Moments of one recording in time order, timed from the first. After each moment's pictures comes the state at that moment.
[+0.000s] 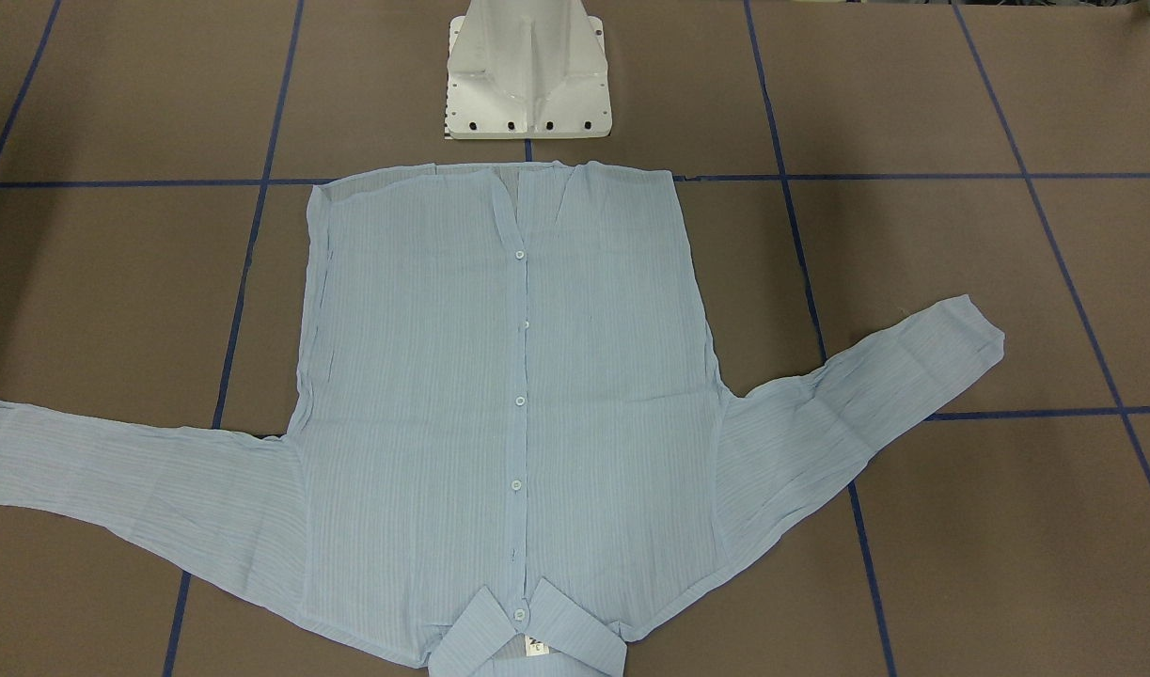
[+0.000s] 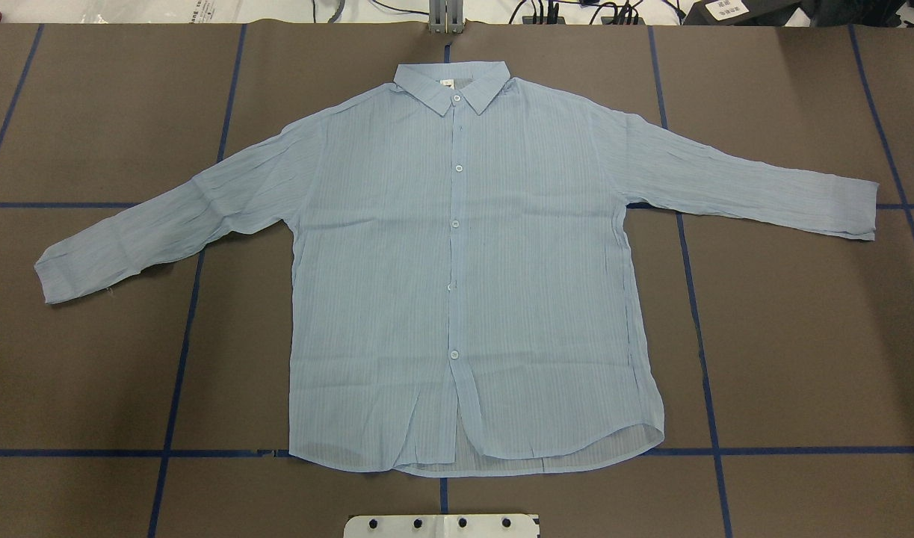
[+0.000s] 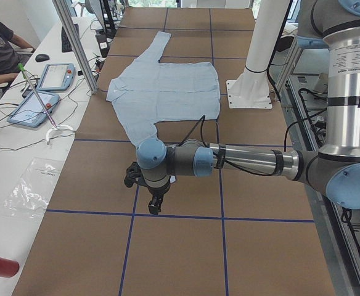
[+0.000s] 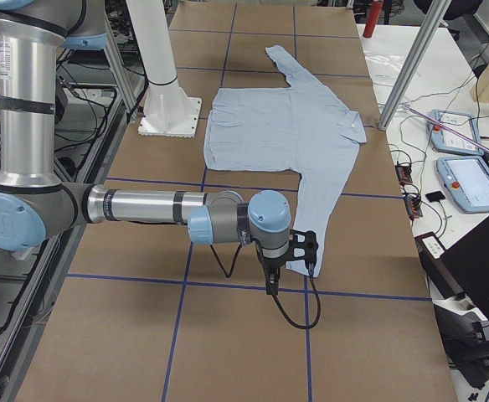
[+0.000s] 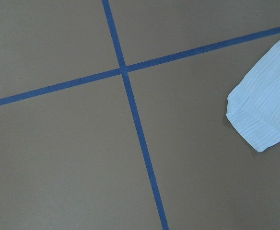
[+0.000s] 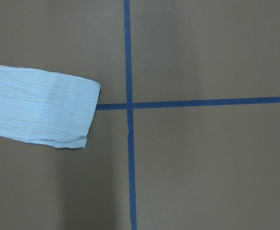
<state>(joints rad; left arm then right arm) -1.57 -1.50 -1.73 -1.48 -2.37 0.24 1.61 -1.67 1.69 -1.46 2.34 0.12</state>
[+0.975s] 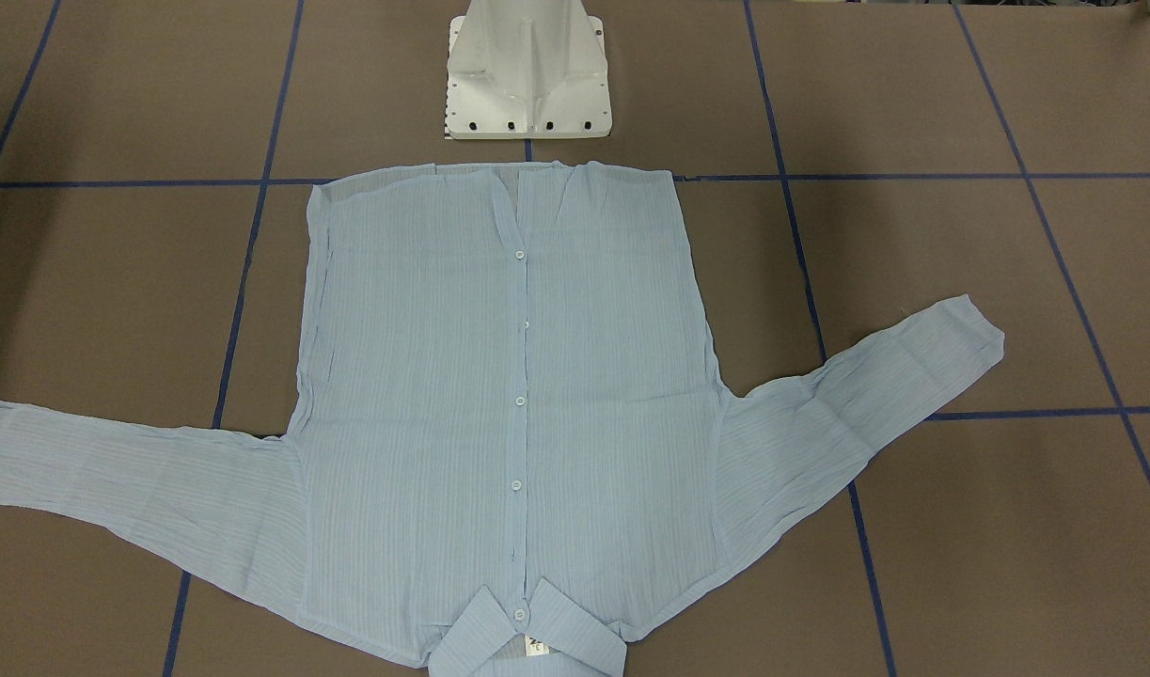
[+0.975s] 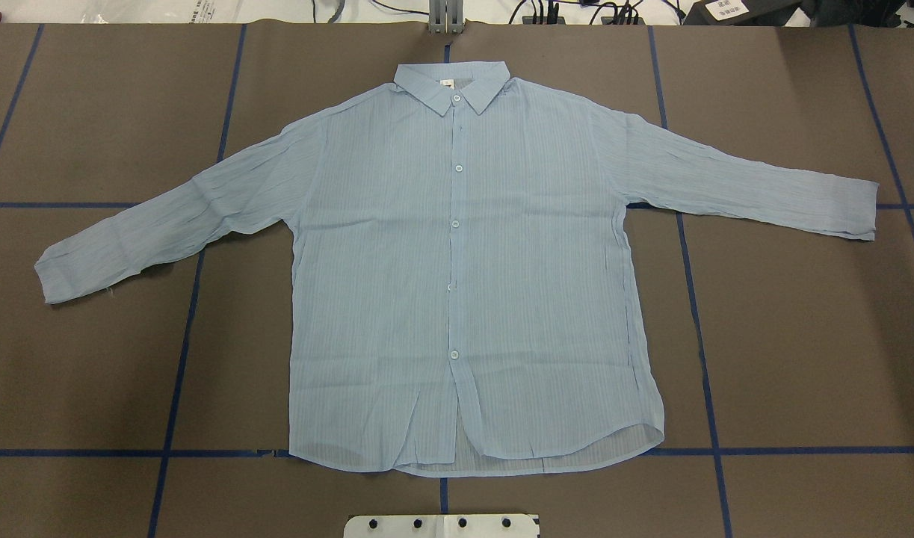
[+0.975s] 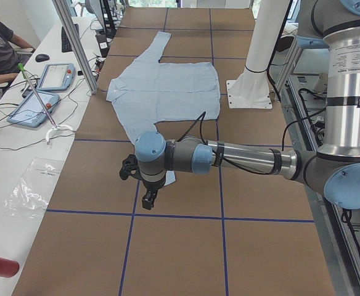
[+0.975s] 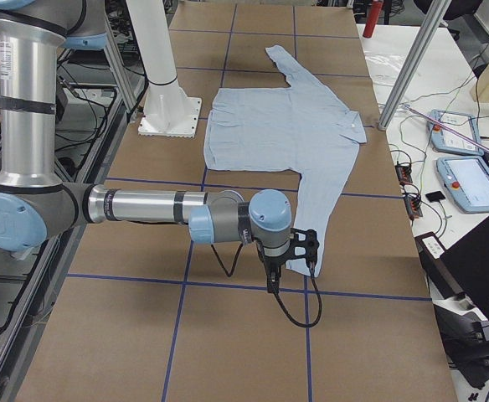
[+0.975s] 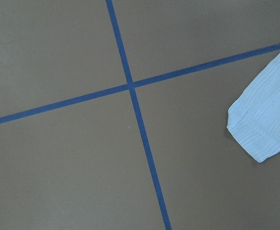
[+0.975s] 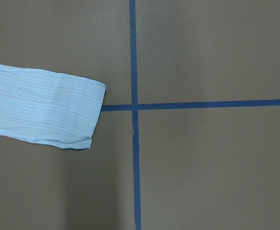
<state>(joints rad) -1.58 -1.52 -1.74 -1.57 -2.37 0.23 1.60 -1.66 1.69 -1.45 2.34 0.12</state>
